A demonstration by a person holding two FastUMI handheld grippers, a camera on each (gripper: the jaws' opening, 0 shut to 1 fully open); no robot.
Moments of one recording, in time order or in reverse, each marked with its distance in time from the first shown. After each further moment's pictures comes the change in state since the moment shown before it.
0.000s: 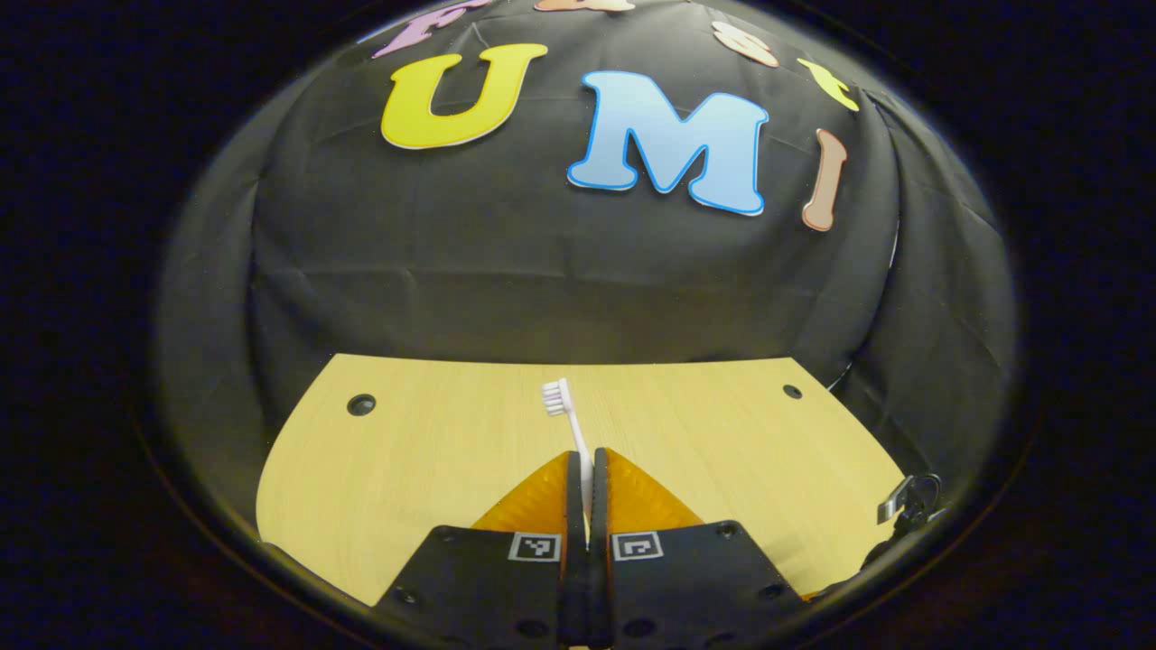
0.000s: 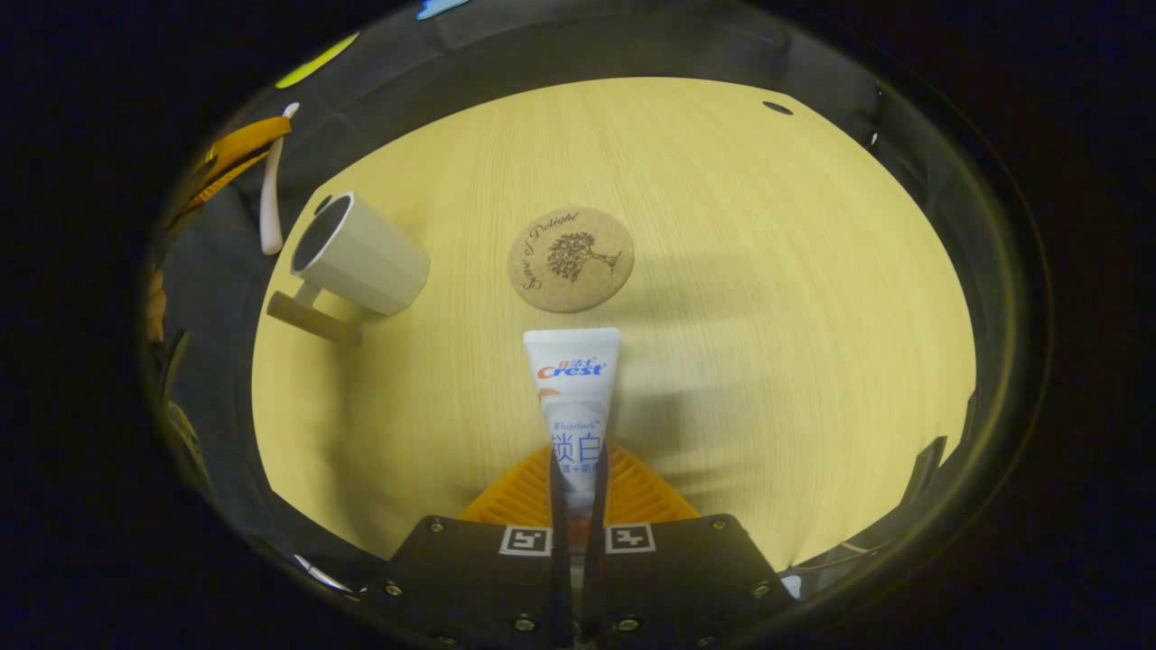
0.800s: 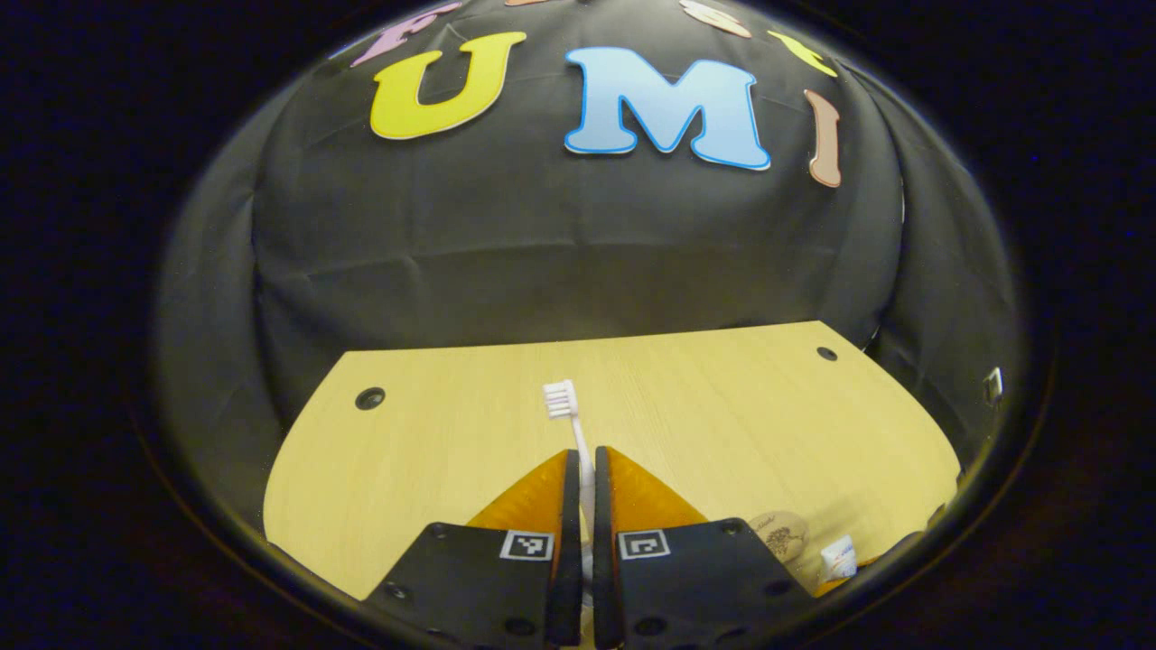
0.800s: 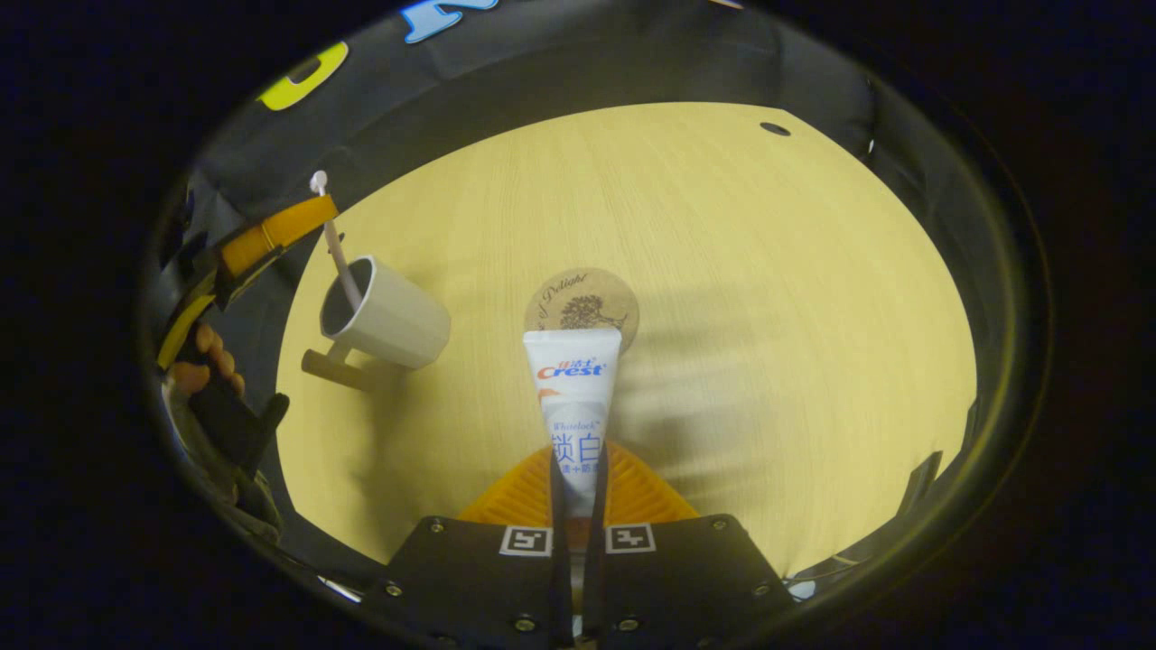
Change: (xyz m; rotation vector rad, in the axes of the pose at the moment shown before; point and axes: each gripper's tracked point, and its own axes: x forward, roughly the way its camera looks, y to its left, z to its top) left arm 0.024 0.014 -0.053 0.088 0.054 0.051; right arm -0.016 0.007 0.039 0.018 -0.081 0.035
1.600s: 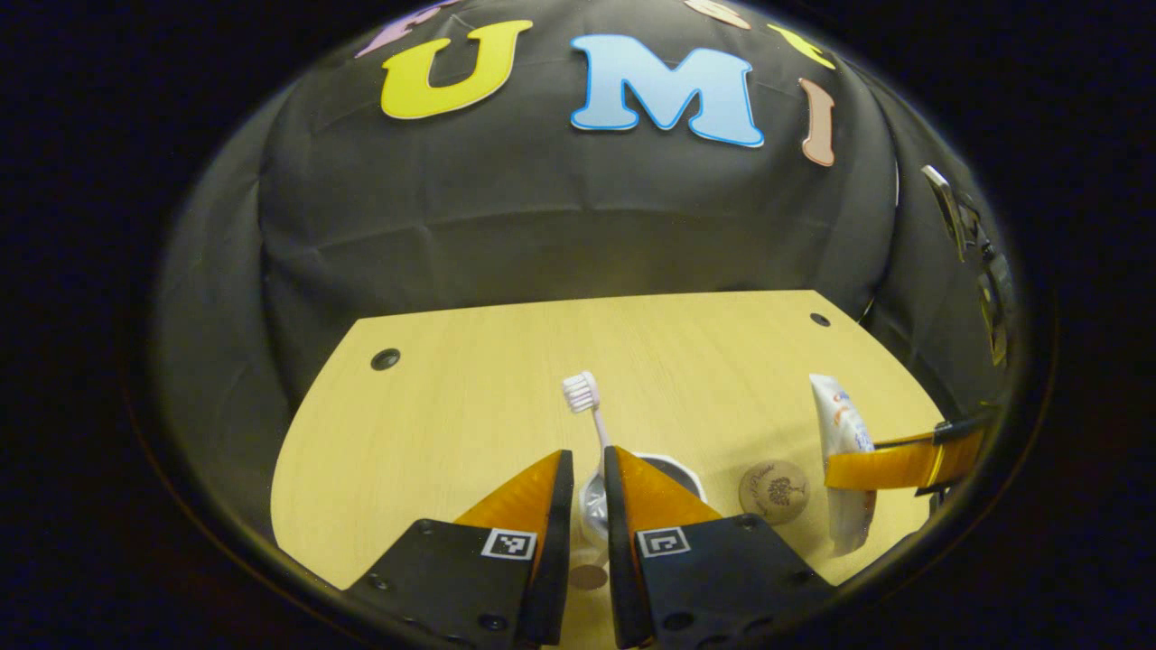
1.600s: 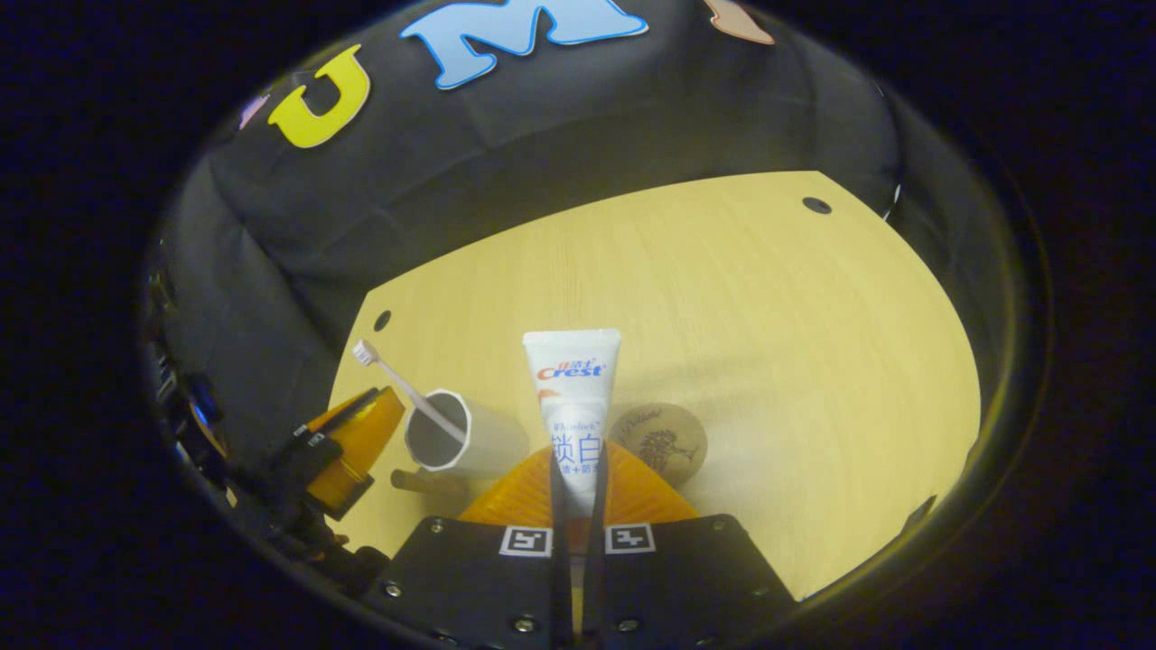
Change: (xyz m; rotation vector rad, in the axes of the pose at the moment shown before) left arm -0.053 0.021 -0.041 -0.004 0.086 0.027; right arm -0.019 0.069 0.113 0.004 -0.210 0.099
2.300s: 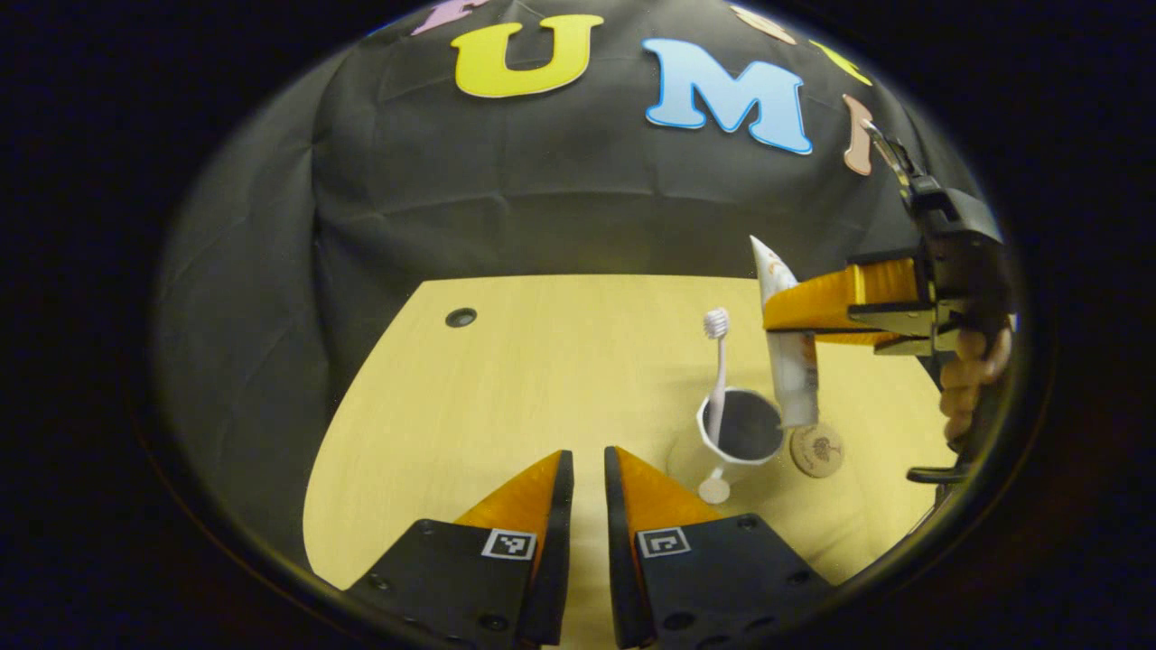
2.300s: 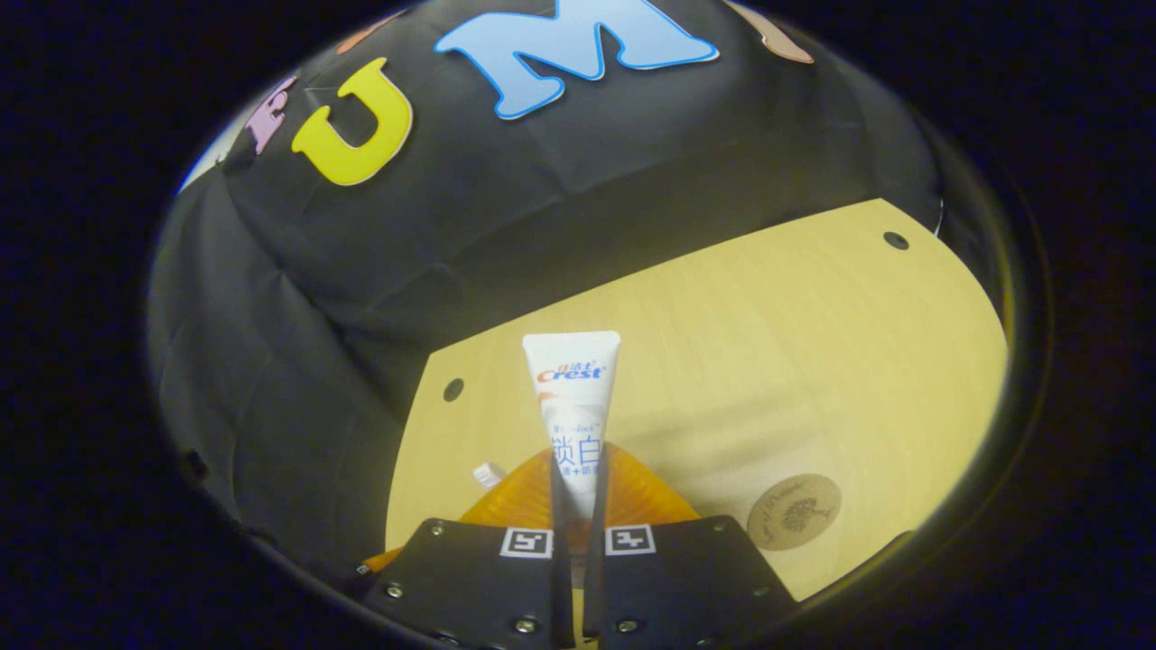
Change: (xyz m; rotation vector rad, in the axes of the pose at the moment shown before) left arm -0.061 0.088 -0.042 -0.072 0.061 0.076; right arm 0.055 0.114 0.068 0.038 -0.160 0.154
